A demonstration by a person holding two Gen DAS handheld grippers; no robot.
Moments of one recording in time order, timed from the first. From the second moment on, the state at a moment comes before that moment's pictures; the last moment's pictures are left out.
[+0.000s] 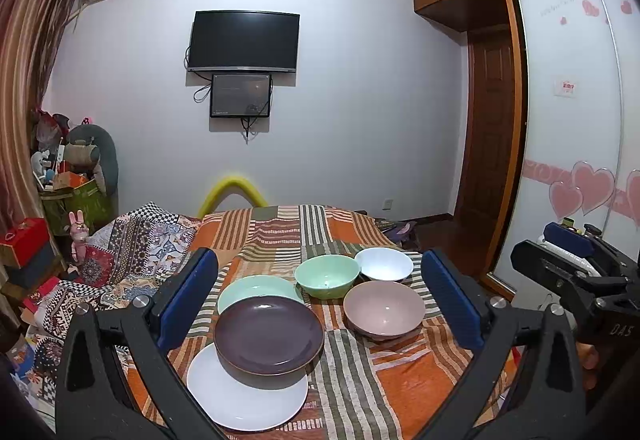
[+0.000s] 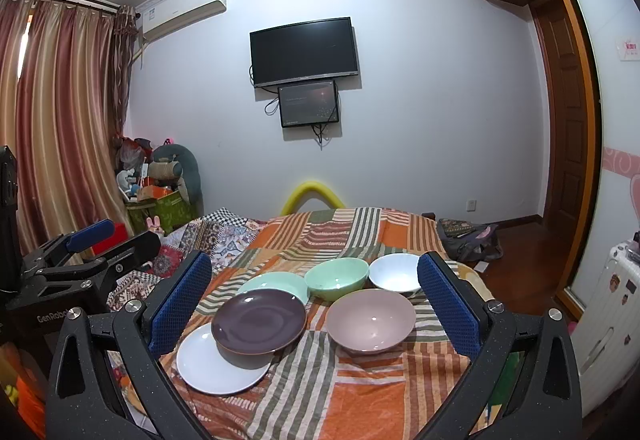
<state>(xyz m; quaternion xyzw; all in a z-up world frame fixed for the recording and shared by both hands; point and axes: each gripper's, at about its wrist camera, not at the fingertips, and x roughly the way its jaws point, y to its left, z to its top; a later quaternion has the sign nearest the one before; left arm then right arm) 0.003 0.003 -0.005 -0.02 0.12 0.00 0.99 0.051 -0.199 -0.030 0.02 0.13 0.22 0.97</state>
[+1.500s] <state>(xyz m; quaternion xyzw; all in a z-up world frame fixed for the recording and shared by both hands) 0.095 0.106 -0.071 -0.05 0.25 0.04 0.97 0.123 -0.139 -0.089 0.01 0.24 0.26 0.93</state>
